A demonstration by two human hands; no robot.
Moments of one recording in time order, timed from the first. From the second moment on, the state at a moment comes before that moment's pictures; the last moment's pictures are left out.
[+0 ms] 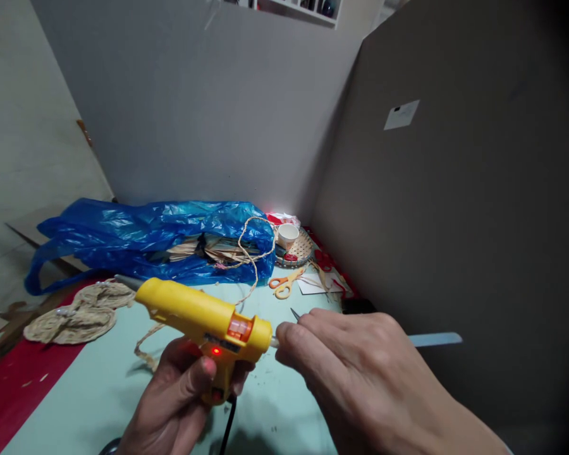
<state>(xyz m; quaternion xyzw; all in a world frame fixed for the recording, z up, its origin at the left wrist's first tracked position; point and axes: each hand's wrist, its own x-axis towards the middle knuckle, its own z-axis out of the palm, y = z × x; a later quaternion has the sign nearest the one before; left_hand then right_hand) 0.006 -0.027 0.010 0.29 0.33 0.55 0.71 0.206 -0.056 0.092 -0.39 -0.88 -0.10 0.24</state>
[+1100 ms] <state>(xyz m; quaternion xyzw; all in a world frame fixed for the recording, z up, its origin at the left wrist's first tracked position) 0.015 -0.010 0.014 0.29 0.27 0.54 0.74 0.188 -0.038 0.064 -0.46 -0.82 -0.18 0.29</state>
